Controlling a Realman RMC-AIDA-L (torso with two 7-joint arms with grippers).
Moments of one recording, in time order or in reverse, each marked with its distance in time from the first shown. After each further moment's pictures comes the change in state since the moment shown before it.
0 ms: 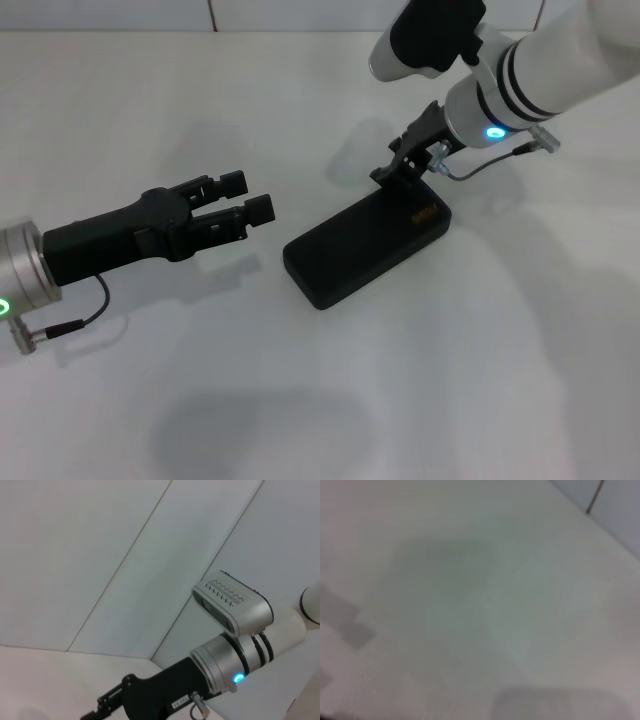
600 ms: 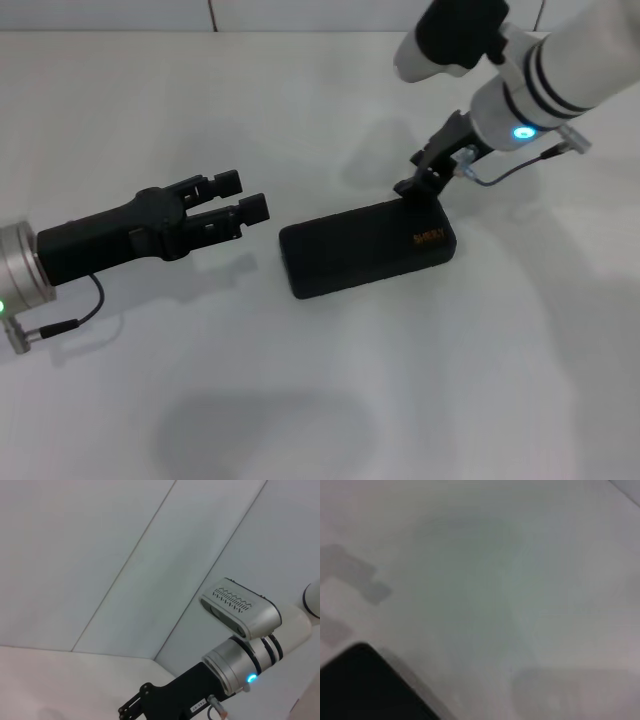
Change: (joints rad) left arm 0.004 0.006 -0.004 0.000 0.000 0.000 0.000; right arm -0.038 -0.014 0.141 -0.055 -0.142 -0.144 -0.001
